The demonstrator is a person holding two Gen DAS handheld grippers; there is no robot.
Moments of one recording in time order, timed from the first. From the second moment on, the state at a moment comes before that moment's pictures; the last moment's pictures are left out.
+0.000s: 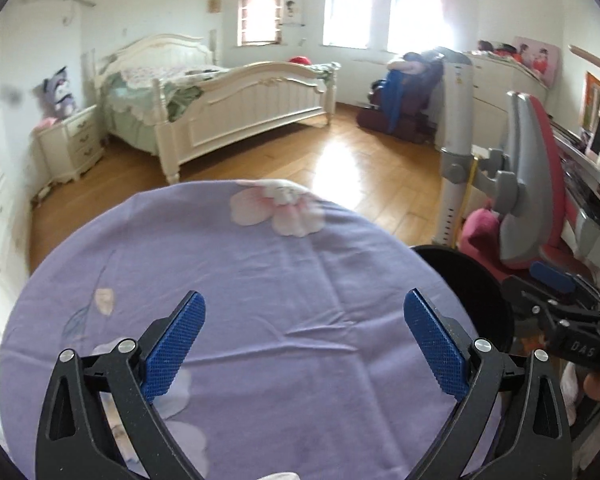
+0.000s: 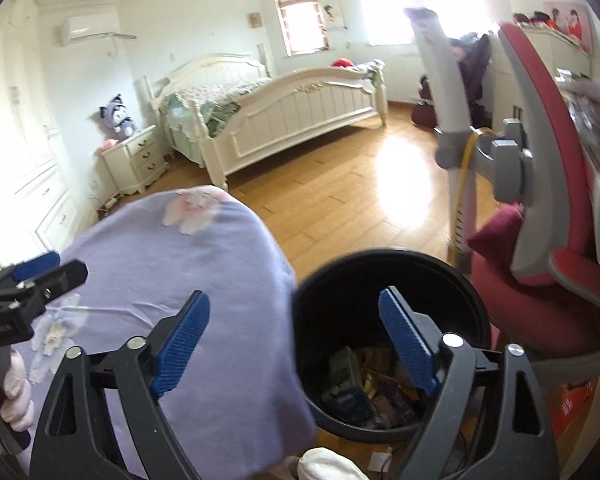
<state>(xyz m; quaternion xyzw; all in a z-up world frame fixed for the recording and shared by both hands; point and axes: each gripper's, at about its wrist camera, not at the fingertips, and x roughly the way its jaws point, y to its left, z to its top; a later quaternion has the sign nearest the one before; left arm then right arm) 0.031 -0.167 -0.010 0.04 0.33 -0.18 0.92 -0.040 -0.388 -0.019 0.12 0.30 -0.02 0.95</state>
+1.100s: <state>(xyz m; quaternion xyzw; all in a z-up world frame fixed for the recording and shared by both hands) 0.016 -0.028 -0.028 0.01 0.27 0.01 0.96 -0.015 -0.251 0.004 0.04 0.16 0.03 0.99</state>
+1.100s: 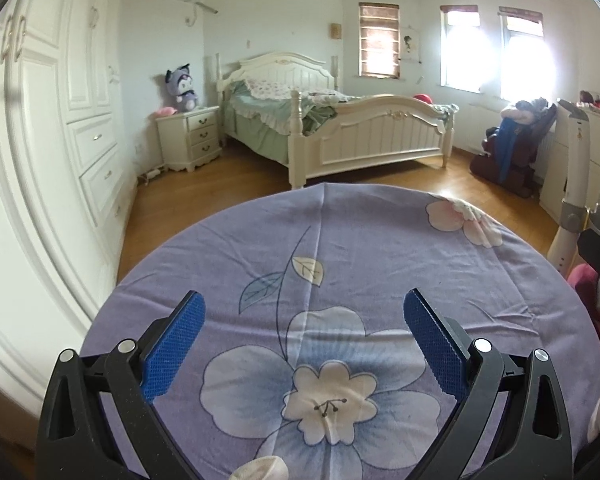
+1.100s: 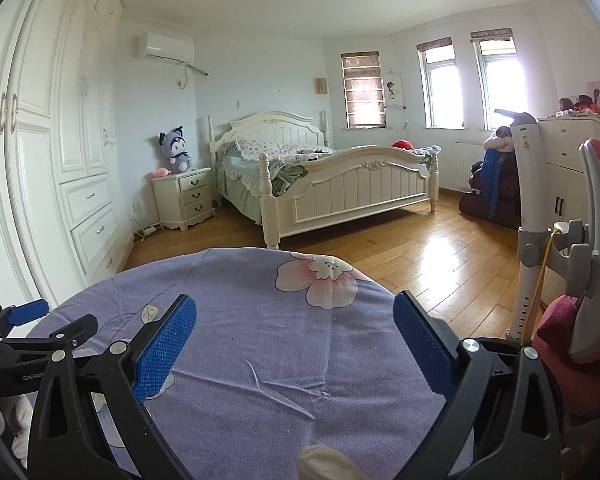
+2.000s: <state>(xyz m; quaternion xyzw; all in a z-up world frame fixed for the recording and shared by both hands) 0.009 -0.015 -0.023 -0.01 0.26 0.01 0.97 -0.017 -0.251 0.002 0.05 0.16 0.03 0.98</state>
